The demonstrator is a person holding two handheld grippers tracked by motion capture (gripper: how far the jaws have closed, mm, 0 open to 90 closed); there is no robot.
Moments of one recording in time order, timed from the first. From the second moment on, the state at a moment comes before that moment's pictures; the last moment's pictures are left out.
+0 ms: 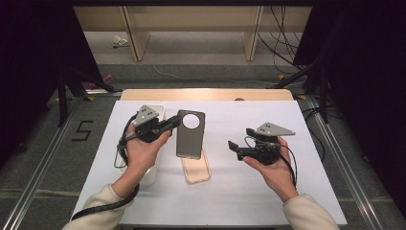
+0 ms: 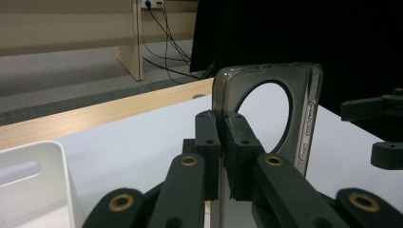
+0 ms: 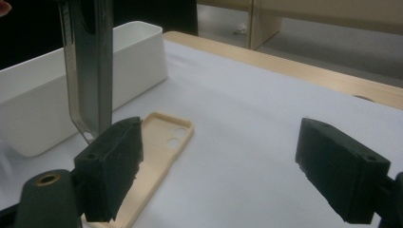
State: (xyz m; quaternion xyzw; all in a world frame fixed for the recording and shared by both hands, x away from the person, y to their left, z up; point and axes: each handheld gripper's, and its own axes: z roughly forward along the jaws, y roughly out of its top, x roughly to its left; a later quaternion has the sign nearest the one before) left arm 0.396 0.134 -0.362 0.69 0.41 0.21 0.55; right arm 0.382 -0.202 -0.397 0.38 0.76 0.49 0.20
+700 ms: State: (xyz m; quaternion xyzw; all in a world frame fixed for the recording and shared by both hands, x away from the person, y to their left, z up) left arm 0.399 0.161 -0.341 0.68 0.41 0.24 0.55; right arm 0.380 -0.211 -0.401 0.38 0.76 0.49 0.20
